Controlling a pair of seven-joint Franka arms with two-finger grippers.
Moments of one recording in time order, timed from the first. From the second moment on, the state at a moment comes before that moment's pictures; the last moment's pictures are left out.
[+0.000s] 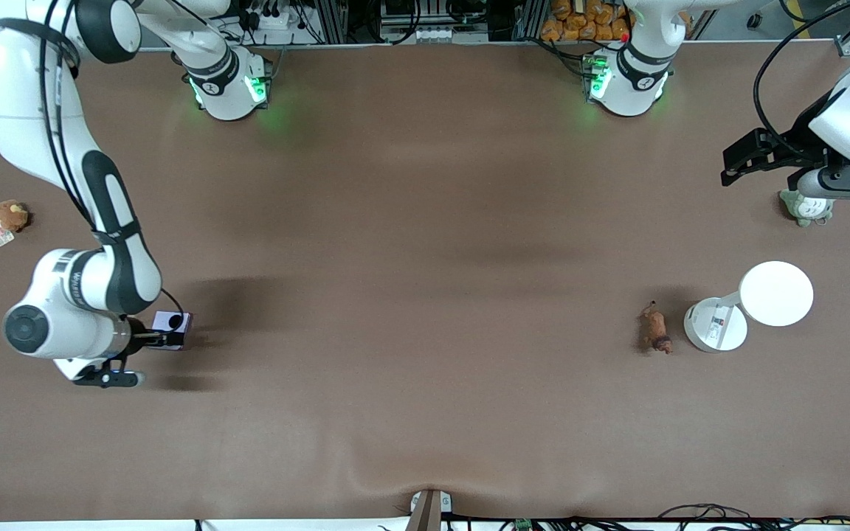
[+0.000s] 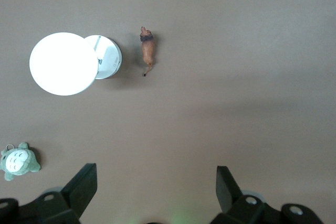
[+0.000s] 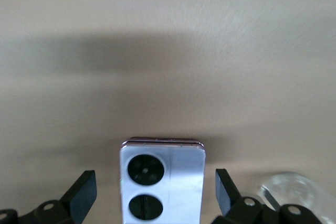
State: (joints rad) left arm 0.04 -0.03 -0.16 -1.58 -0.04 1.55 -0.05; right arm -0.03 0.71 -0.06 -1.53 0.03 2.13 -0.06
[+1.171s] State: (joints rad) left arm 0.12 -0.02 -0.15 -1.51 -0.04 1.53 0.00; right arm -0.04 0.12 -0.06 -1.57 0.03 1.70 -0.09
